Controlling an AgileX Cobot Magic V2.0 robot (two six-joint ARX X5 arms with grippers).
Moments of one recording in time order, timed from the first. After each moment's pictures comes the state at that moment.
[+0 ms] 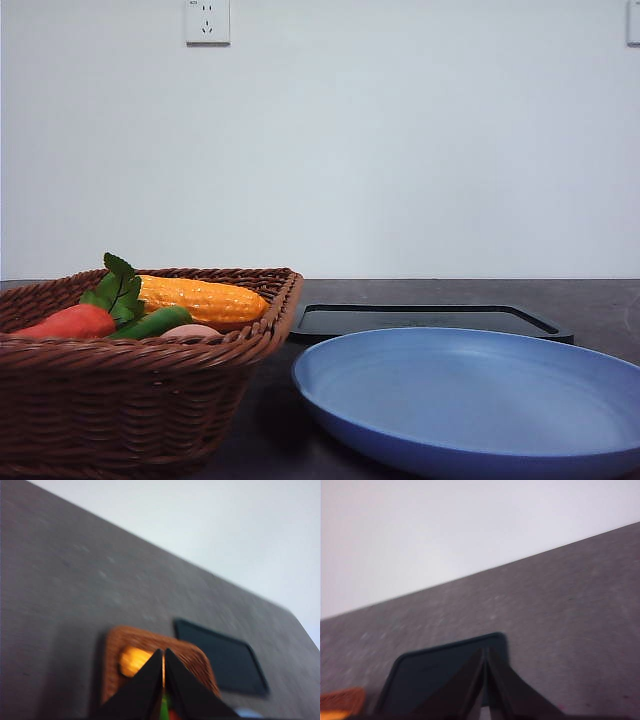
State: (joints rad) left_arx 0.01 0.42 0.56 -0.39 0.34 -0.49; right_arx 0.35 0.30 0.56 -0.42 0.23 0.41
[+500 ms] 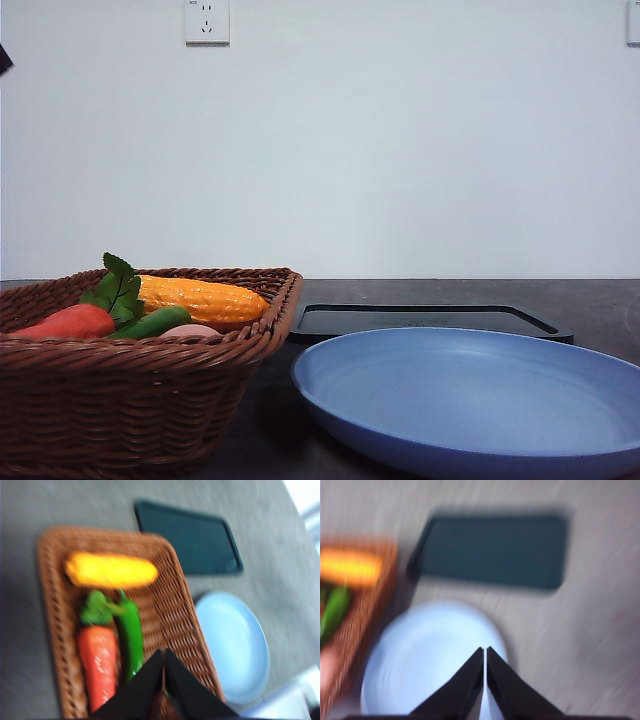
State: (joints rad) left_arx -0.11 0.81 0.86 -0.78 0.55 -0.23; right_arx 0.35 0.73 0.78 -0.74 -0.13 0.29
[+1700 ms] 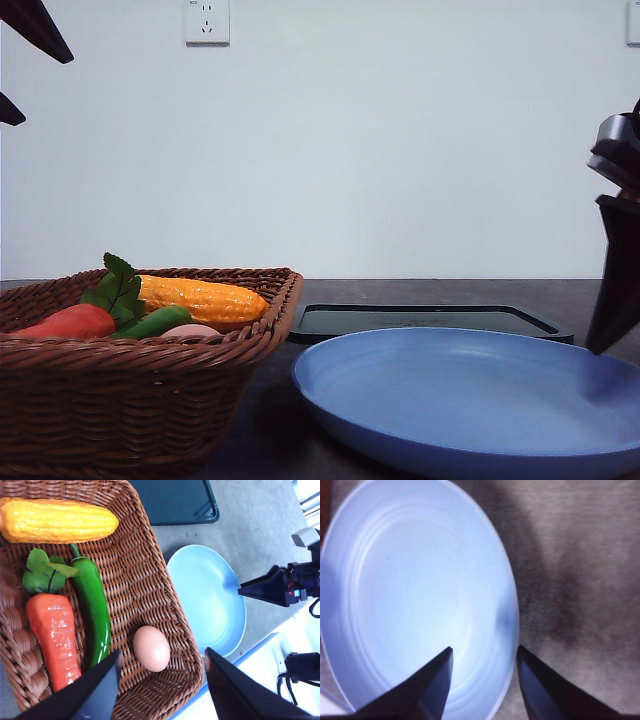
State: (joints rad) left_arx -0.23 0.88 0.86 -0.82 0.60 -0.21; right_arx 0.20 1.20 0.54 -0.50 -0.51 0.28
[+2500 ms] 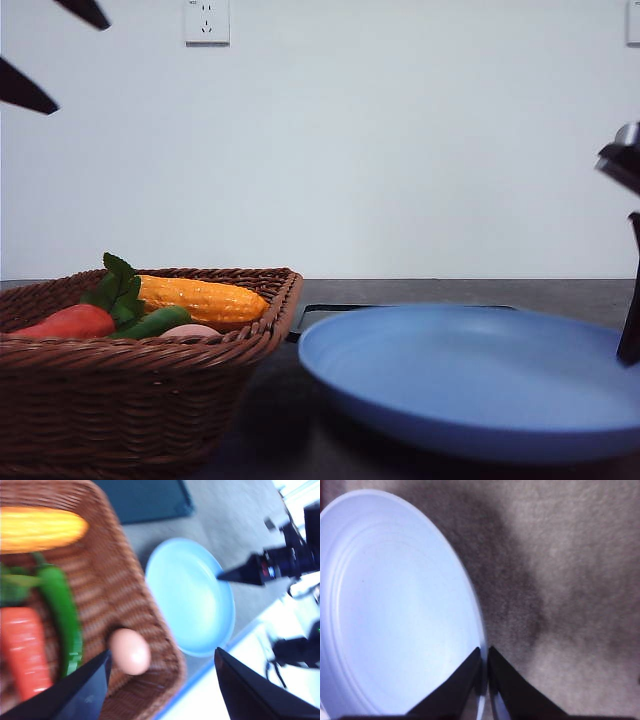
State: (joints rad) left_arx -0.37 0.89 0.86 -0.75 0.60 -0.23; right_arx 0.13 1.15 0.54 -0.49 -0.51 0.29
